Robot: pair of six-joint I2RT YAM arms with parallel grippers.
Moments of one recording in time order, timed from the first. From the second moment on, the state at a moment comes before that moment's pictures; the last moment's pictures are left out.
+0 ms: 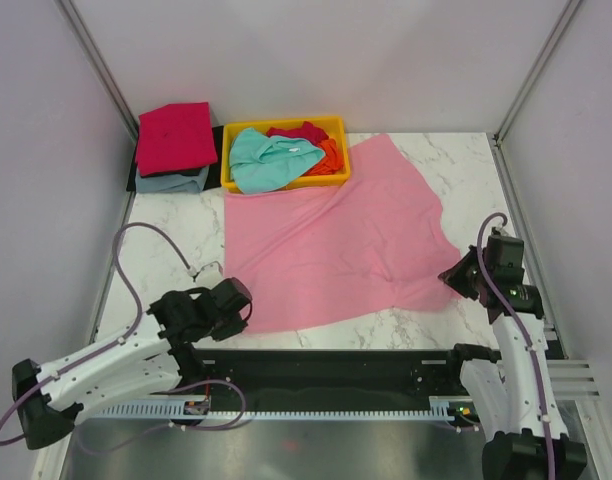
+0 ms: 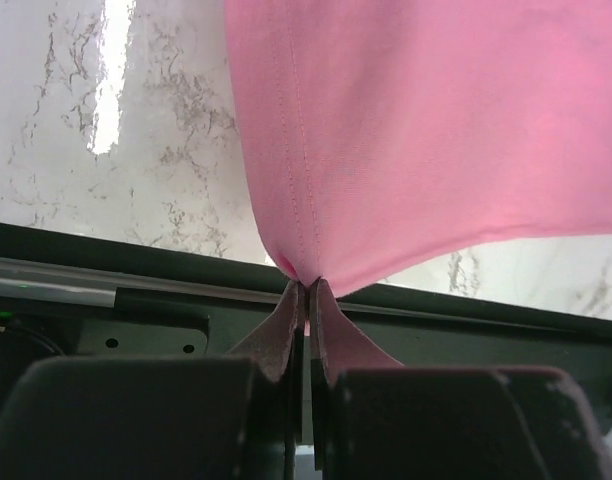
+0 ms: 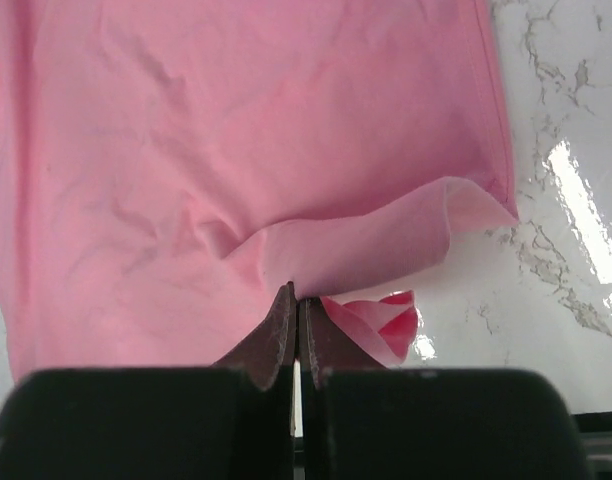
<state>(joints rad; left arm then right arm) -0.95 0.80 0.62 -1.04 -0.33 -1.27 -0.14 0.76 0.65 -0.73 -0.19 0.58</state>
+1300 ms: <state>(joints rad) -0.44 1.17 0.91 -0.89 -0.23 -0.73 -0.06 1.37 1.02 -0.63 -0.21 0.53</state>
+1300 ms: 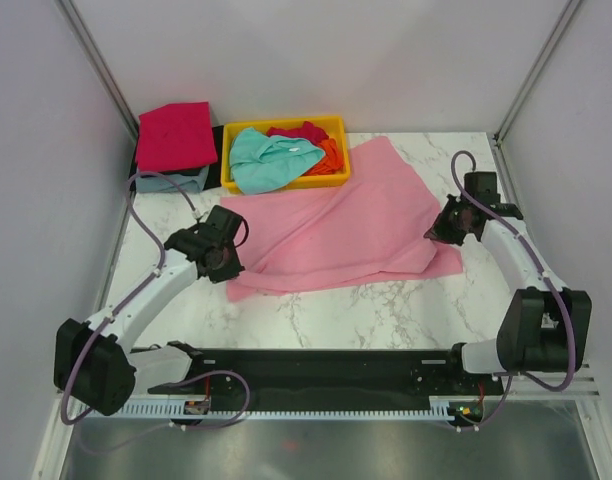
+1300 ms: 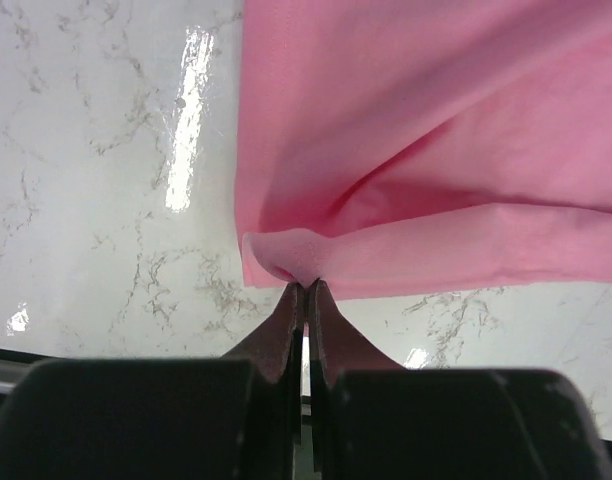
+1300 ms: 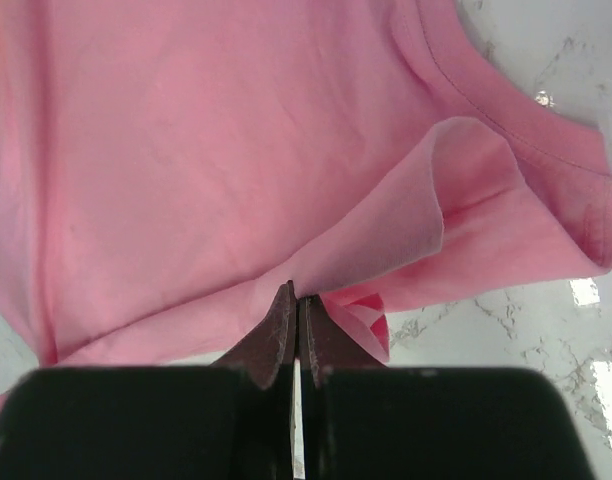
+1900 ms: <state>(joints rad) -0.33 1.39 0.94 -0.78 -0.21 -0.59 -0.01 1.65 1.25 -0.58 -0.10 0.52</state>
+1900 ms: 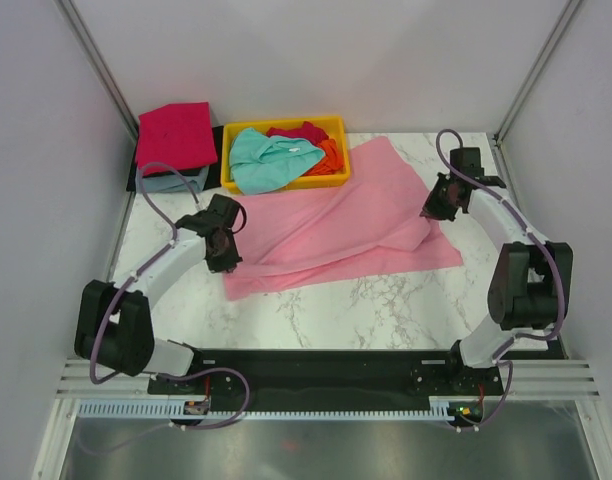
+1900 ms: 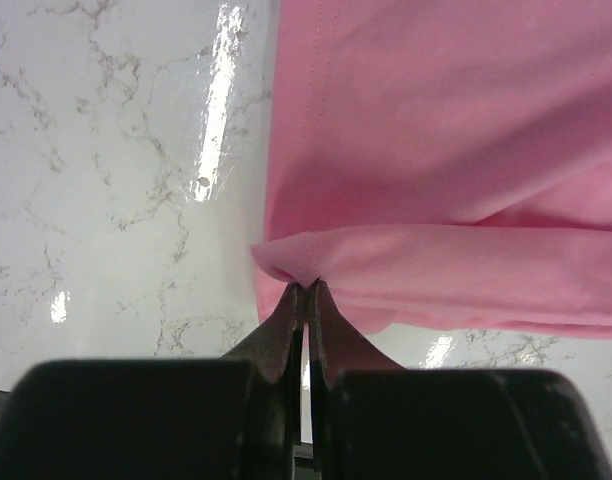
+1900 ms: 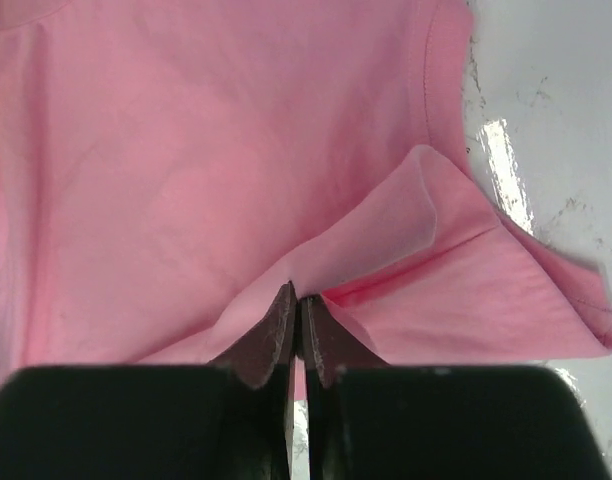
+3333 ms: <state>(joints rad) -0.19 1.10 0.49 -0.46 0.05 -0.83 -0.29 1.54 0.77 -0.27 -0.14 0.60</state>
